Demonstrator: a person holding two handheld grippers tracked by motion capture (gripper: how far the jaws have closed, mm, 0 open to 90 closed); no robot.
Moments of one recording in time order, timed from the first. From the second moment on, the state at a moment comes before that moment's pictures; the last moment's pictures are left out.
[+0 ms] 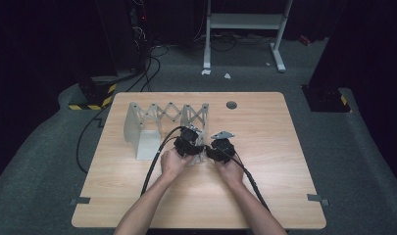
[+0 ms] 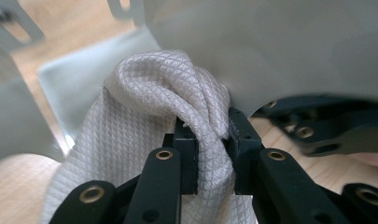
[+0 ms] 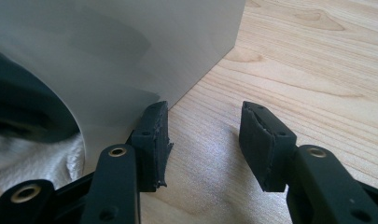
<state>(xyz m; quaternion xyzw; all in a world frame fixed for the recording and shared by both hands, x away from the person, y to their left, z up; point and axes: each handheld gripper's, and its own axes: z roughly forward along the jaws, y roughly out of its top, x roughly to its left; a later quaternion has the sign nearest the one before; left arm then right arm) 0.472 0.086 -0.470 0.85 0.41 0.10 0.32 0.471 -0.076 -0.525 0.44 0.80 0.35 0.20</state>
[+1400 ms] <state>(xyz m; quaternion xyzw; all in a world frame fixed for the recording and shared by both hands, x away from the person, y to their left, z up) 0.488 0.100 -0.380 0.82 0.40 0.08 0.40 0.469 -0.074 -0.525 0.44 0.80 0.35 0.20</state>
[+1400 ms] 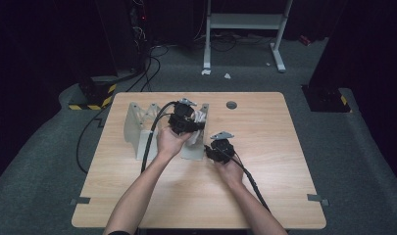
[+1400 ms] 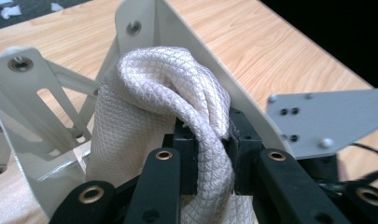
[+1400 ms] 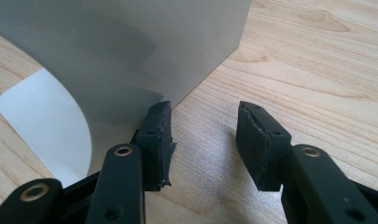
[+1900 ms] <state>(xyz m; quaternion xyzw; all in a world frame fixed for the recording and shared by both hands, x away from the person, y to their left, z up) 0.510 0.095 -0.368 0.82 0.41 0.09 0.39 0.469 -0.074 -0.525 0.44 0.80 0.35 0.20</state>
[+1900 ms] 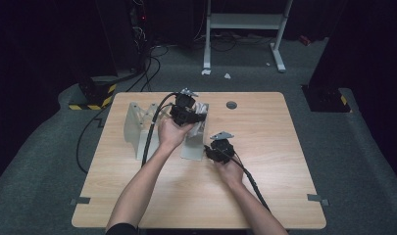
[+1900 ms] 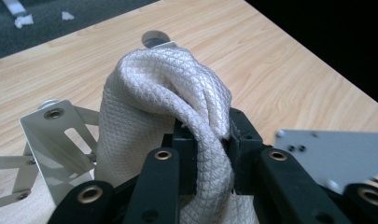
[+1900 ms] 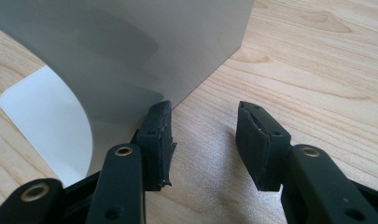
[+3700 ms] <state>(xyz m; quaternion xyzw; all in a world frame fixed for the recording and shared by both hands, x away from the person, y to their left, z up) 0.514 0.076 -0.493 0.83 0.46 0.07 0.29 0.468 -0.073 -0.525 0.43 0.81 0.35 0.20</state>
